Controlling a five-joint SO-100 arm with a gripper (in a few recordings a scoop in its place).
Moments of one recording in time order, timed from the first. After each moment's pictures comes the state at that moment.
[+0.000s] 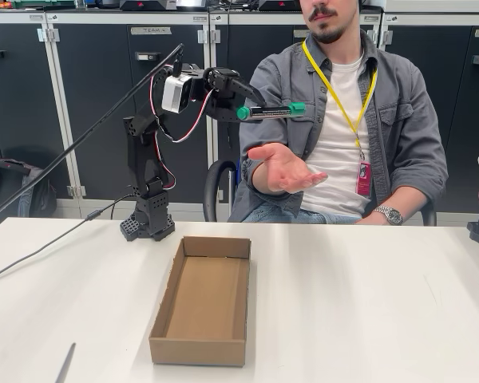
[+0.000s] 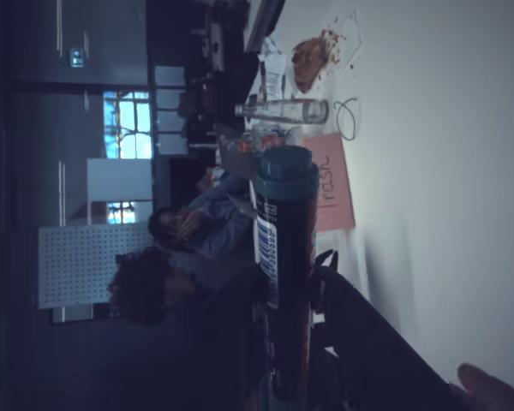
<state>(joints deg) -52.8 104.2 54.2 58.4 -6.9</state>
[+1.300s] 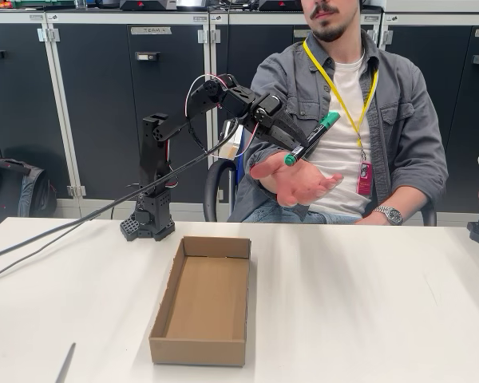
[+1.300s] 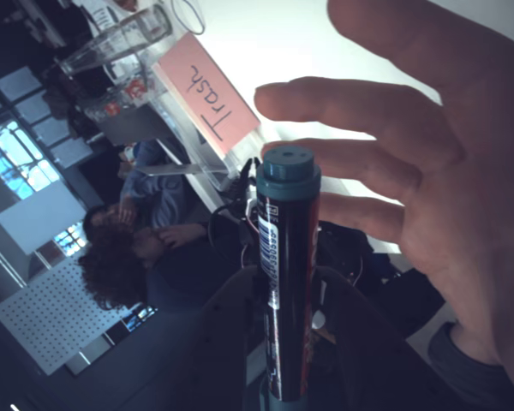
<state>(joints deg) -67.9 87.7 44.5 72.0 22.5</state>
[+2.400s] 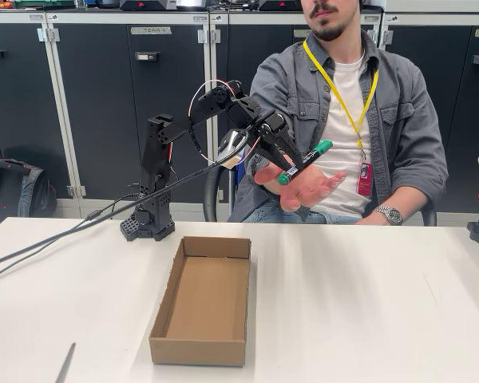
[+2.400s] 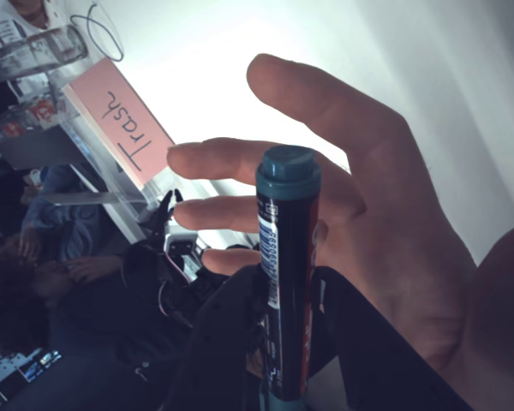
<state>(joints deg) -67.8 83.6 43.3 80.3 15.7</state>
